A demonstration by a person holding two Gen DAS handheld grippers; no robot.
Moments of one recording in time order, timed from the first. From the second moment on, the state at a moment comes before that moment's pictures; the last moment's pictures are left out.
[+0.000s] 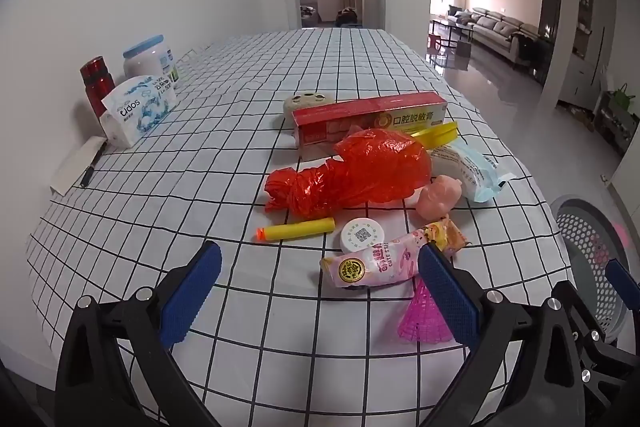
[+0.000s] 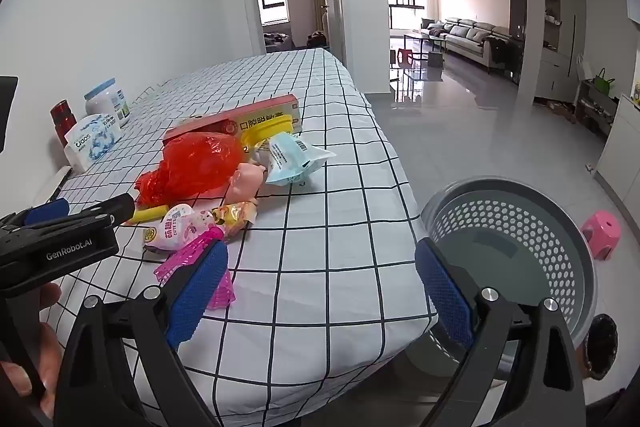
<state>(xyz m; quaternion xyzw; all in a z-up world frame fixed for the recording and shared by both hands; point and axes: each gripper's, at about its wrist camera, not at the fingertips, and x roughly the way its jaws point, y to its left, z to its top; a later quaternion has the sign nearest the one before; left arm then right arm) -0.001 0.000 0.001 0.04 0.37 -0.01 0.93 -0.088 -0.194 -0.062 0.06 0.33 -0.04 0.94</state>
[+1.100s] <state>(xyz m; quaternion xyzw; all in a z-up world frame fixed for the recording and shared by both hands) -0.021 0.001 0.005 0.05 0.37 -0.03 0.93 -0.101 -0.192 -0.052 0.06 0.32 -0.04 0.94</state>
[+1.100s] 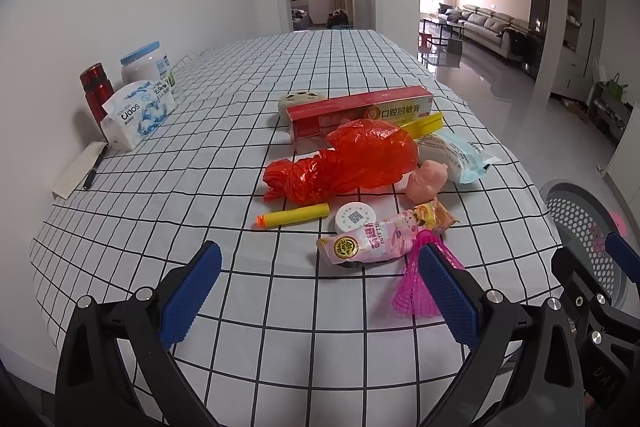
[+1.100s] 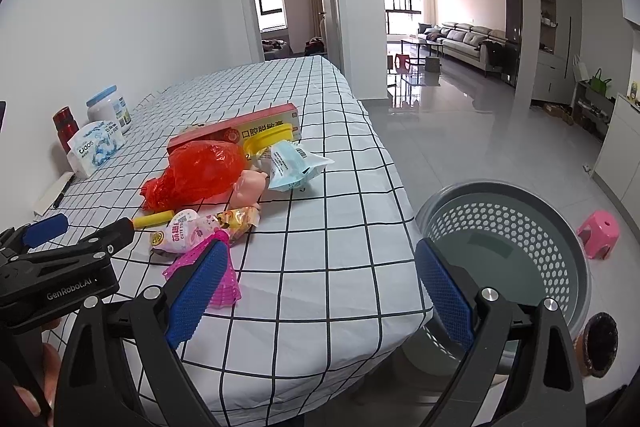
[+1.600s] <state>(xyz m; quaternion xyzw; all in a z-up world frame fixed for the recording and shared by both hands) -0.026 -0.002 0.006 0.05 0.36 -0.03 0.93 -0.102 -0.194 -0.050 0.06 0.32 -0.05 0.95</state>
